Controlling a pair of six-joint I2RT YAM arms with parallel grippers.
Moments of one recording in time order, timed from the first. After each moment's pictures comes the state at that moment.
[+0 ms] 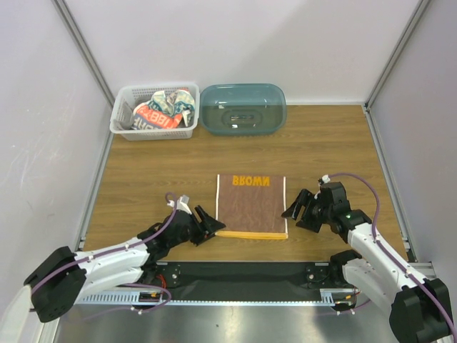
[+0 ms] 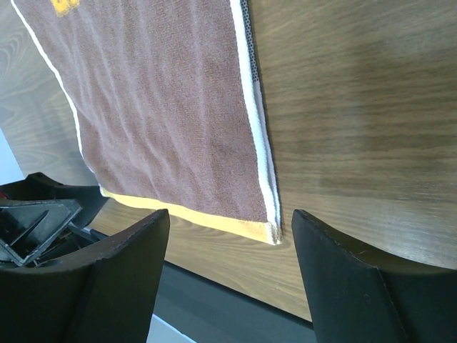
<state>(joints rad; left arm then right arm) -0.84 0.89 0.09 0.20 0.00 -1.32 0.31 0.84 0.41 -0.44 -0.33 0.78</state>
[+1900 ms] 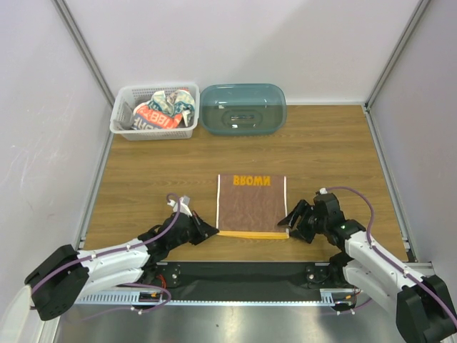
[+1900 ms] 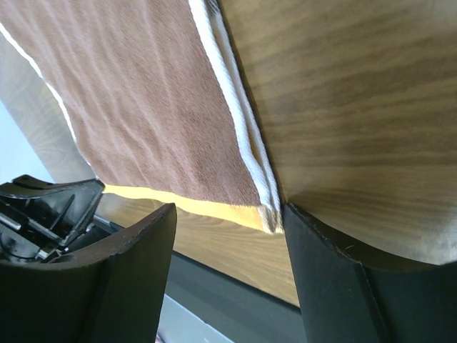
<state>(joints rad) -0.85 0.91 0.06 0.27 -0.03 -1.21 0.40 0.82 0.25 -0.31 -0.31 1.01</state>
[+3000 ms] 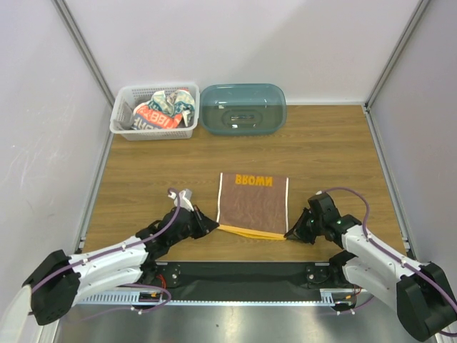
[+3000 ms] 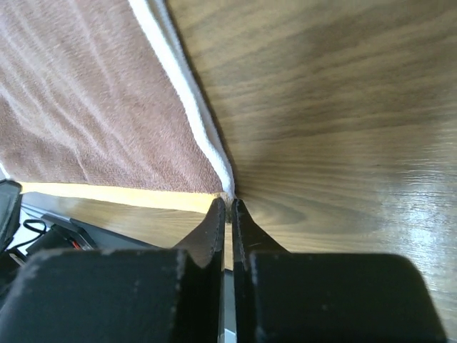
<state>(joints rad) -0.85 0.86 0.15 0.15 -0.07 -1.08 0.45 0.89 0.30 -0.44 -0.26 1.00</state>
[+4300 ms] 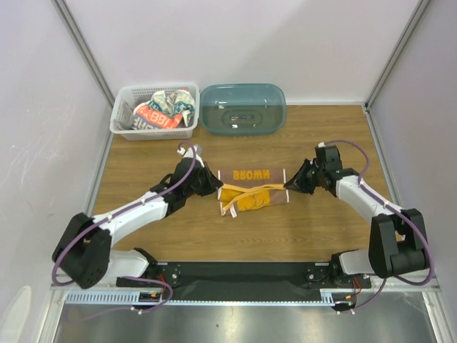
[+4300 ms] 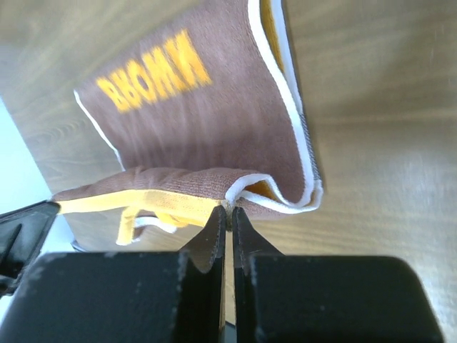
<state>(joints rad) -0.61 1.26 0.66 0.00 -0.02 -0.81 0.21 1.35 0.77 -0.34 -0.36 0.75</state>
